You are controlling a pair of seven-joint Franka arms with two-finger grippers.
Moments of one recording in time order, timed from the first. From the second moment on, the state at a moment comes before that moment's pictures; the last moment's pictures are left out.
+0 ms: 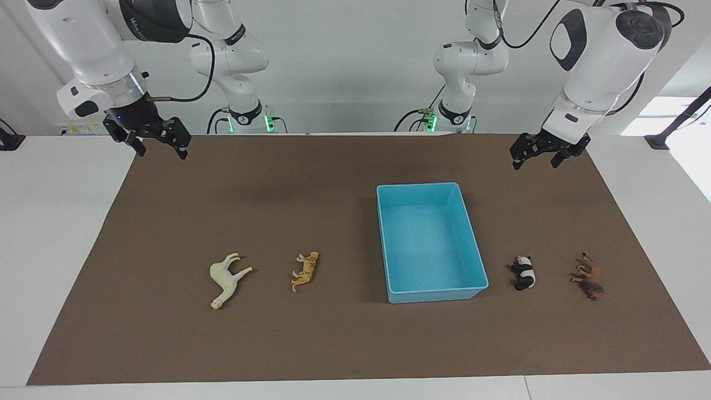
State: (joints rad) left arm -0.04 0.00 -0.05 -1.69 0.01 1.64 -0.08; right arm 0.10 -0.06 -0.14 -1.69 -0.01 1.61 0.06
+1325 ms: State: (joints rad) left arm 0.04 0.46 -0.05 -1.82 0.01 2.52 -0.04; right arm 0.18 0.44 -0.13 -1.76 0.00 2.34 -0.33
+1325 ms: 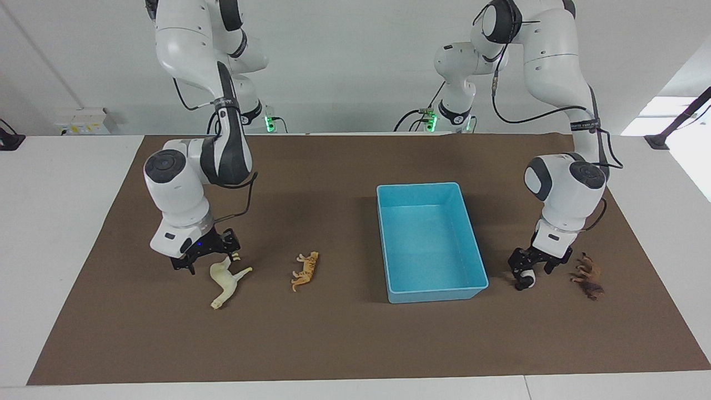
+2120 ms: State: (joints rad) left arm 0.03 0.46 -0.05 -1.82 0.01 2.50 -0.06; right arm 0.18 0.48 -0.14 -1.75 0.02 2.35 -0.40
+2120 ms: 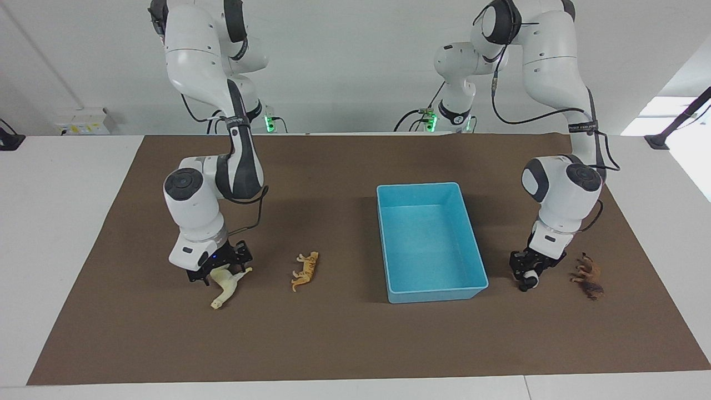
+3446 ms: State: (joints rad) left arm -0.31 0.26 -0.05 -1.76 0.02 2.04 -0.68; right arm 0.18 0.47 -0.14 -1.61 0.06 2.14 -0.40
